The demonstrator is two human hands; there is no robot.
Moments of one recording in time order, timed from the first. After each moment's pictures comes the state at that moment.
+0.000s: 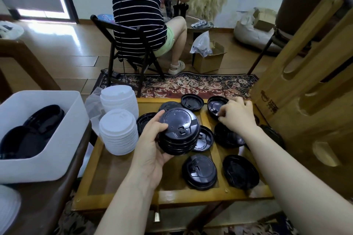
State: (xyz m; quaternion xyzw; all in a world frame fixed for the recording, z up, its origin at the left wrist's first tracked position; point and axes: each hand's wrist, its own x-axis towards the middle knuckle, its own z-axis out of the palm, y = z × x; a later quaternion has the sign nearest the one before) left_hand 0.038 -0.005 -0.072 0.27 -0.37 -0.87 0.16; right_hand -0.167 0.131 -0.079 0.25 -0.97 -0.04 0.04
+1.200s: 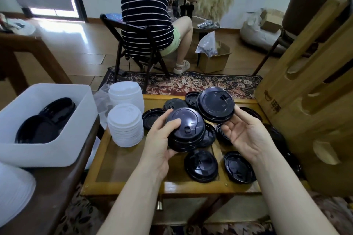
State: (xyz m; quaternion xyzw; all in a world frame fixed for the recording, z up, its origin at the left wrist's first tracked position) left_hand 0.036 0.001 -0.079 0.28 -0.40 -0.86 0.15; right_hand -0.077 0.148 -0.053 0.01 -0.49 0.83 -0.27
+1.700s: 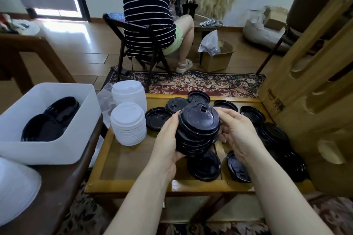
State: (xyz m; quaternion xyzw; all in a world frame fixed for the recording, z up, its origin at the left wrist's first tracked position) left_hand 0.035 0.014 -0.078 0.30 -0.45 -0.83 0.12; right_hand -0.064 0.130 -0.058 0.05 -0.66 0.72 -0.22
